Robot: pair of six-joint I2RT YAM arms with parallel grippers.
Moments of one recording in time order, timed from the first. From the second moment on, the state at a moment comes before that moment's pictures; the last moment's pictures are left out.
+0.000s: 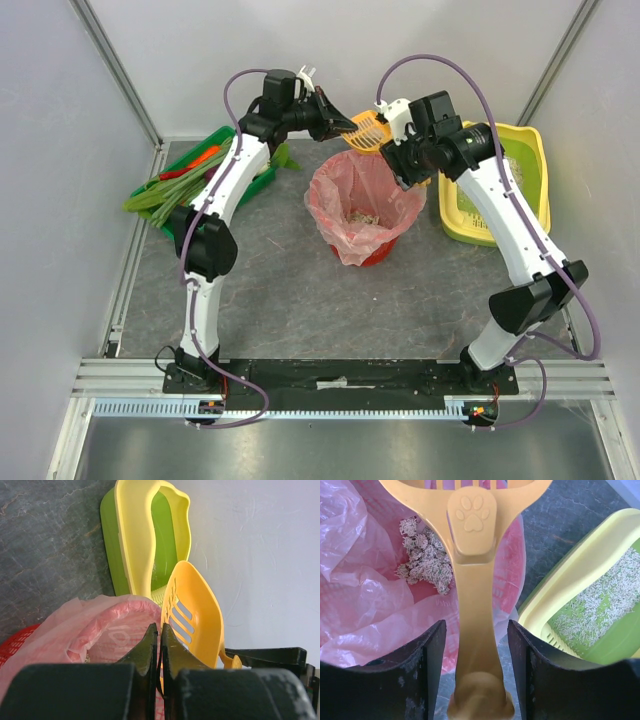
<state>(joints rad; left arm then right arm) -0.40 2.19 2.26 -0.44 0.64 -0.90 0.42 1.67 1.97 -1.13 0.03 -0.24</state>
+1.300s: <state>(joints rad) -0.26 1.87 1.85 -0.11 0.44 -0.64 -0.06 1.53 1.73 -1.15 0.26 -0.08</state>
